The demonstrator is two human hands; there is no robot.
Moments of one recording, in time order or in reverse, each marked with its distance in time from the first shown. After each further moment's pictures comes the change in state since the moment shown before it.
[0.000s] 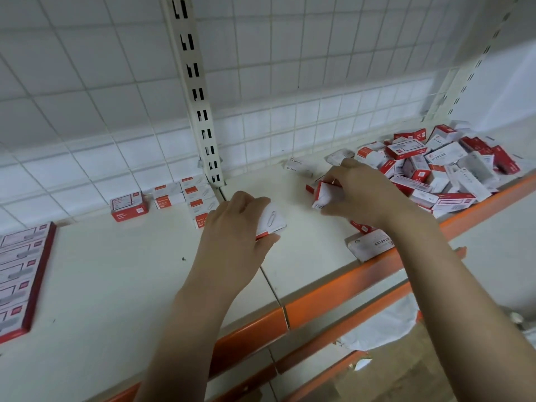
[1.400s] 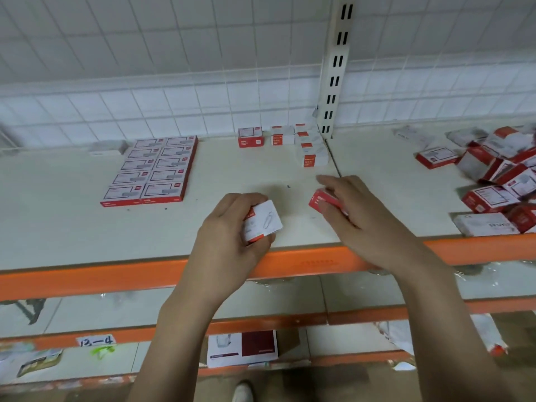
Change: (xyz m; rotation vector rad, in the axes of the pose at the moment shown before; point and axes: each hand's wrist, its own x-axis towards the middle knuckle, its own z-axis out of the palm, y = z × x) left_hand -0.161 -0.029 -0.074 -0.184 0.176 -0.412; right_hand -0.083 -0.135 0.062 0.550 -0.158 -0.362
